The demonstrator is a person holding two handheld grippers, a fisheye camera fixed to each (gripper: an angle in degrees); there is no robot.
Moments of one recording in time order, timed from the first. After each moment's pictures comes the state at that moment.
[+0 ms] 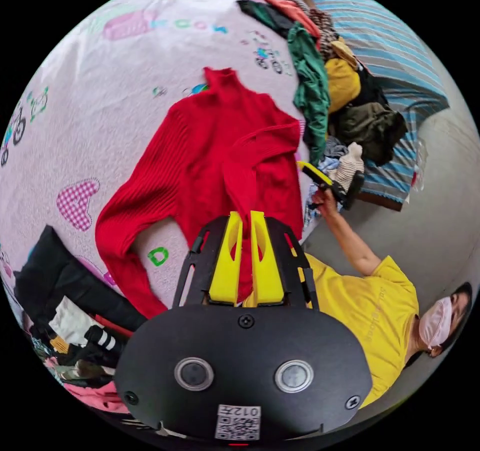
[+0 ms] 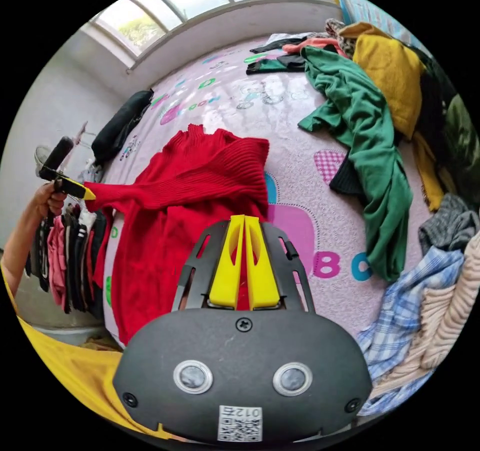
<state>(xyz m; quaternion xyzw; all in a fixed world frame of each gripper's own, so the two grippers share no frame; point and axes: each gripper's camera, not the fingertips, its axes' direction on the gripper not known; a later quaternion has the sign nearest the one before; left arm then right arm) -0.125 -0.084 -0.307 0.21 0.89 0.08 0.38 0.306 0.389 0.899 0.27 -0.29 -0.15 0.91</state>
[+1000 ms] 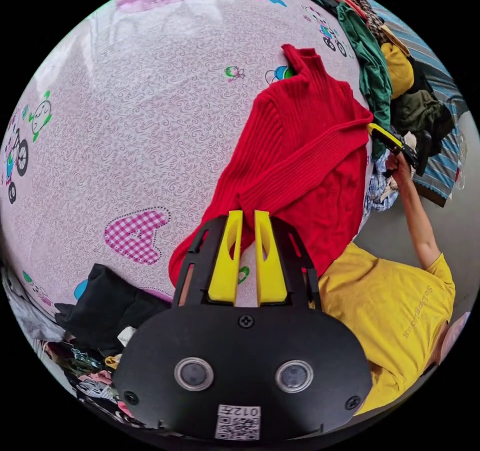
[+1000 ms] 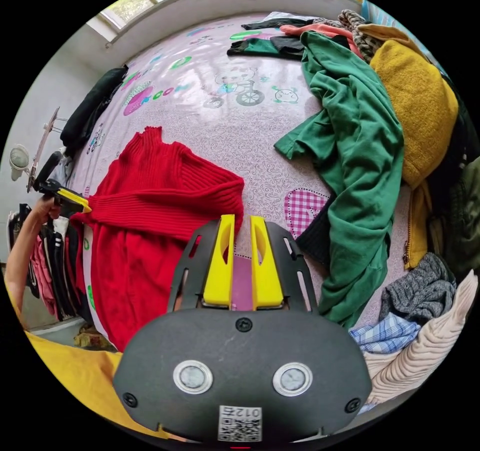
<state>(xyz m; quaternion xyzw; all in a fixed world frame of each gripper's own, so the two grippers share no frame) -0.071 -0.154 -0.286 0.20 0.83 0.12 0.51 0.239 0.220 0.856 0.21 -0.20 -0.17 0.94</state>
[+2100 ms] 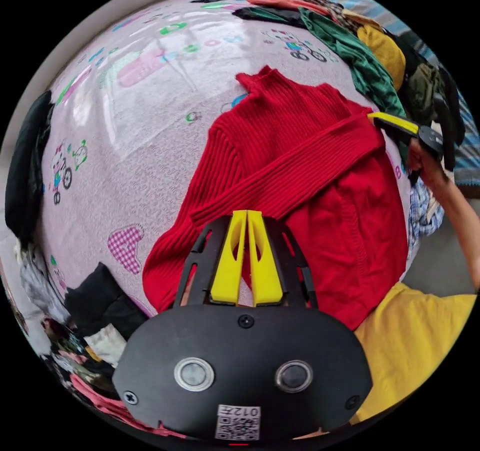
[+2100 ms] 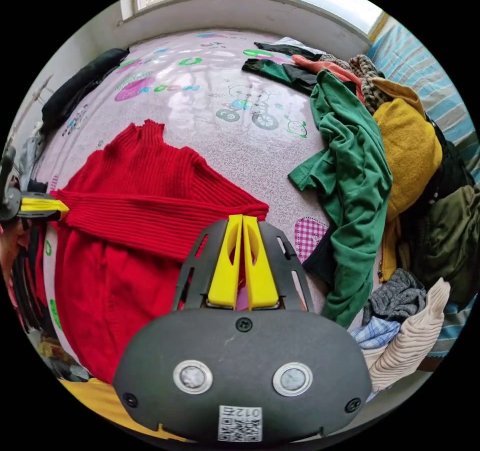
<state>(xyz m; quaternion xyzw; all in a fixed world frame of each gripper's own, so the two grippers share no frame) 0.066 0.107 -0.371 0.30 0.73 -0.05 0.61 0.063 0.223 0.936 0.28 -0.07 -0.18 0.94</state>
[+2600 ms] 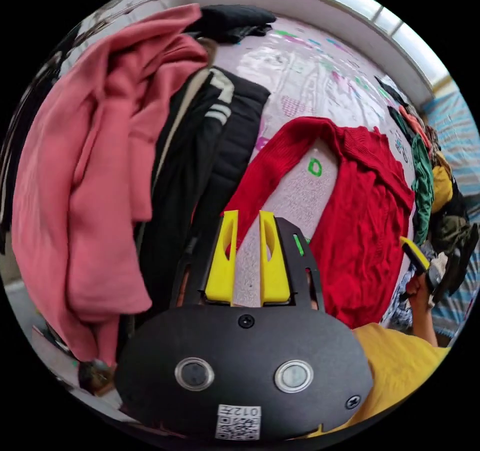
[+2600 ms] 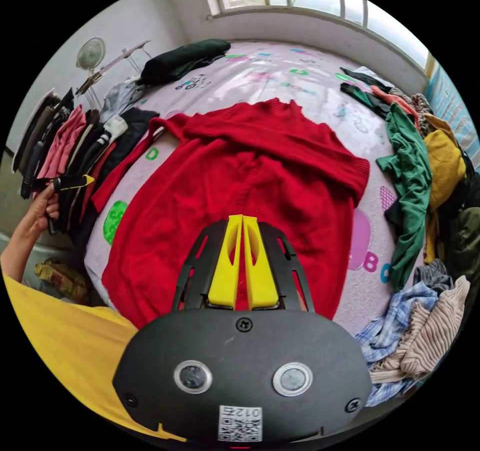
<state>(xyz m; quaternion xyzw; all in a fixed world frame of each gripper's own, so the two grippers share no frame) 0.286 0.472 -0.248 0.02 0.77 -0.37 0.52 0.002 0.399 0.988 0.29 -0.18 -0.33 0.88</state>
